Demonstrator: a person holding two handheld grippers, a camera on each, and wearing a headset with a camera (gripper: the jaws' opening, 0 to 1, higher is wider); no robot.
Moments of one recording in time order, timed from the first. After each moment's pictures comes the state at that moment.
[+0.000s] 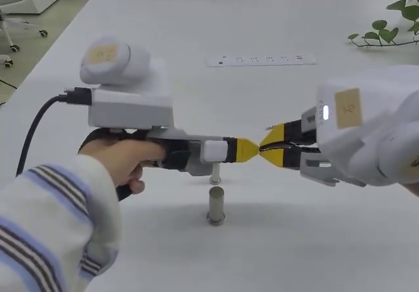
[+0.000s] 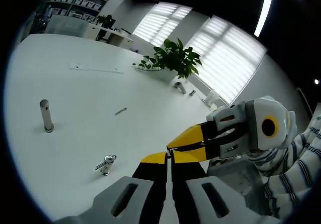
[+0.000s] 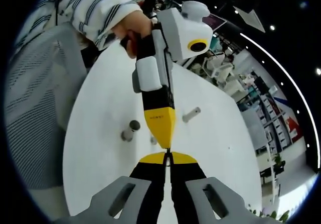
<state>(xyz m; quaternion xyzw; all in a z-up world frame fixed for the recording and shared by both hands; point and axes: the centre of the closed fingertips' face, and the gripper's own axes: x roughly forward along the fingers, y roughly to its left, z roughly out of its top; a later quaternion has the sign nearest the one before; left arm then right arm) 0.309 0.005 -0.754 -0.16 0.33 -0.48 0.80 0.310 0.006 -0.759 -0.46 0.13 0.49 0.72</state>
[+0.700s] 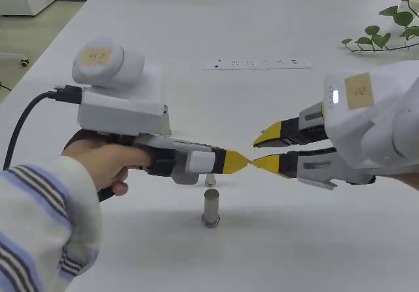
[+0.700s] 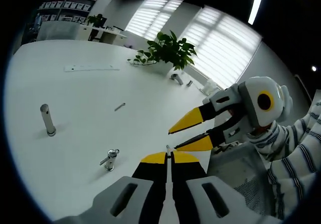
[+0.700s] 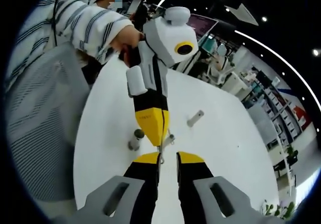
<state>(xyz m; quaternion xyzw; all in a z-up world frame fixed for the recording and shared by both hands) 0.301 0.016 -0.762 -0.11 0.34 -0.50 0.79 0.306 0.008 -0.753 -0.39 0.15 0.52 0.74</state>
